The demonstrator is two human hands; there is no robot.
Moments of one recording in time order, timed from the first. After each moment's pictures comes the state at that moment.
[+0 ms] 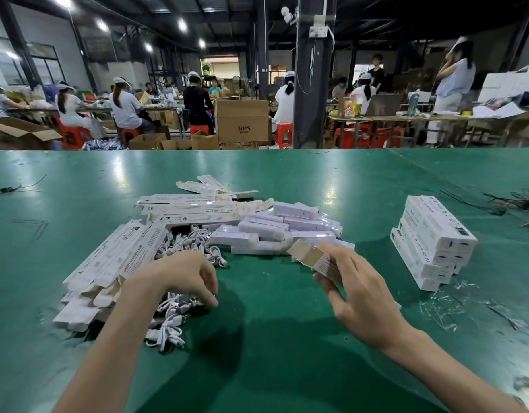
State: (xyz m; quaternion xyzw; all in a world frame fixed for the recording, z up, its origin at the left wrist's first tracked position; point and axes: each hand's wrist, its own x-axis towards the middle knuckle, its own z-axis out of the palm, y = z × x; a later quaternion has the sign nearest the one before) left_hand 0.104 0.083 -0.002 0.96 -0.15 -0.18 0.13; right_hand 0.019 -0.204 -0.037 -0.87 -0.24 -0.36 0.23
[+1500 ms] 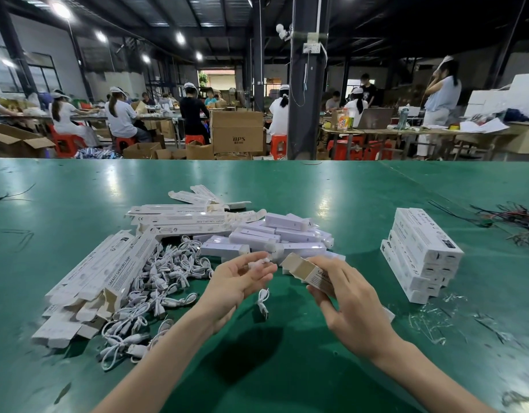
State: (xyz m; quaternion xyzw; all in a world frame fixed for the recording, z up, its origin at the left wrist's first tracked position) left_hand 0.084 -0.010 -0.039 0.53 -0.06 -0.11 0.84; right_hand 0.024 -0.212 -0.042 -0.87 -0.22 -0.36 0.24
